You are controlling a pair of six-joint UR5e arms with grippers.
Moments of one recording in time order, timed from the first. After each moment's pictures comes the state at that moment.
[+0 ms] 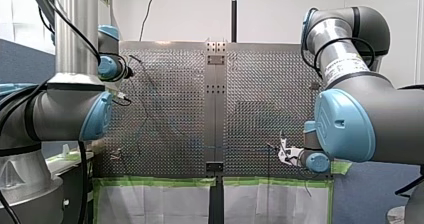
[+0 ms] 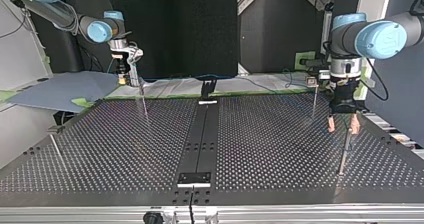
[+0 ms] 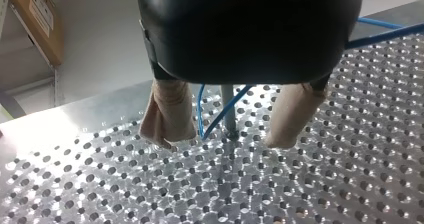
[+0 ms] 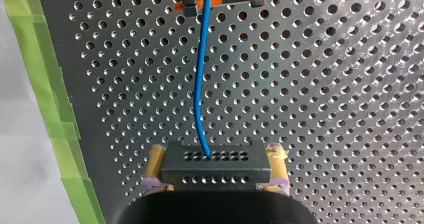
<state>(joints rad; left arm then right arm) 0.24 -1.55 -2.00 -2.67 -1.42 -2.80 1.71 -0.67 1.80 -1.02 1.38 1.63</state>
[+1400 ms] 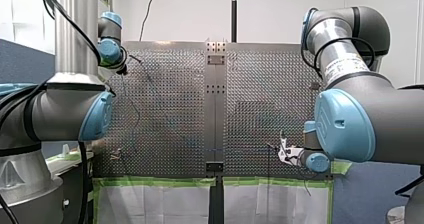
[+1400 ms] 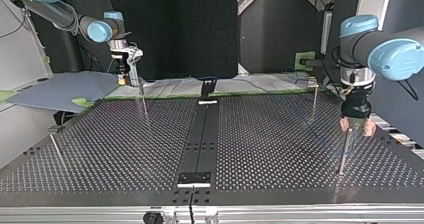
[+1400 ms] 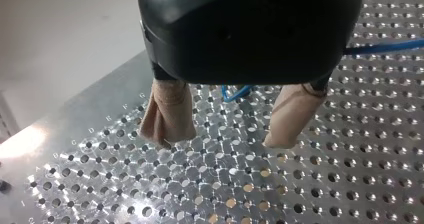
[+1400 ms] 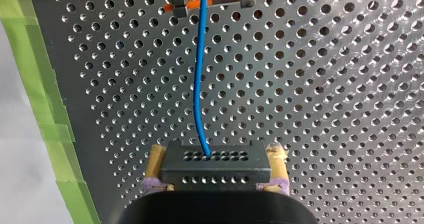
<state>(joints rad) 0.22 -1.56 -1.84 -3.01 -1.59 -2.45 1.71 -0.67 1.80 -1.03 1.38 1.64</state>
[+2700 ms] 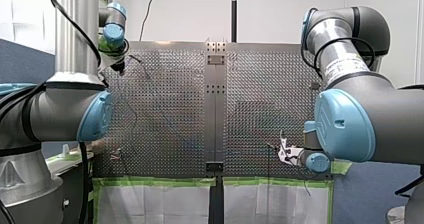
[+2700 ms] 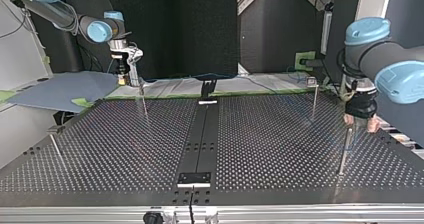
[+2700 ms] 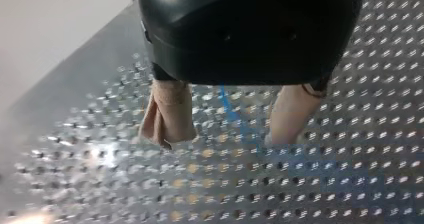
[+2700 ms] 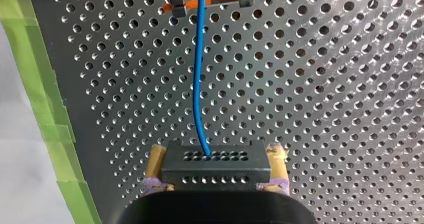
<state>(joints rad) 0.18 -1.59 -1.67 -3.34 -1.71 -2.32 1.71 -0.67 1.80 -1.03 1.38 1.64</state>
